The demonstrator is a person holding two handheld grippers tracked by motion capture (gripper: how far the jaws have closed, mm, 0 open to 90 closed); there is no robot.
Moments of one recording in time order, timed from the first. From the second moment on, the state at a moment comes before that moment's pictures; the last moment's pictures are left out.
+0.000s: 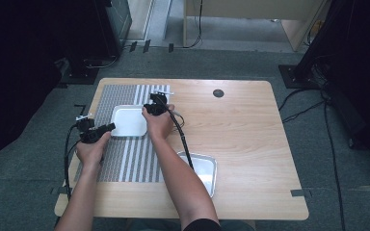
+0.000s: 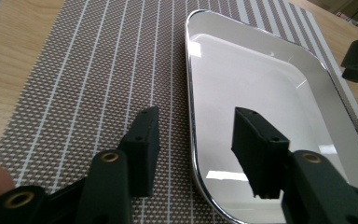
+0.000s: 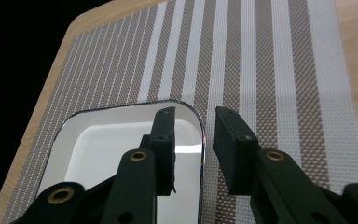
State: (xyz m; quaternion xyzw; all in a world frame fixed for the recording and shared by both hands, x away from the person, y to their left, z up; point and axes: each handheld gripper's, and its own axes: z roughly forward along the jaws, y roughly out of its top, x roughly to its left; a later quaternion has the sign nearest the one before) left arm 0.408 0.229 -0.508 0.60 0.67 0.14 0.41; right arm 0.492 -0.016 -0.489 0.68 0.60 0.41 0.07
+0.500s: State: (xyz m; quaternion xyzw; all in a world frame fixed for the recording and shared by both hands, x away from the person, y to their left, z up) left arm 0.385 0.224 -0.487 0.60 0.66 0.10 0.44; right arm 0.480 -0.031 -0.471 0.57 0.69 0.43 0.13
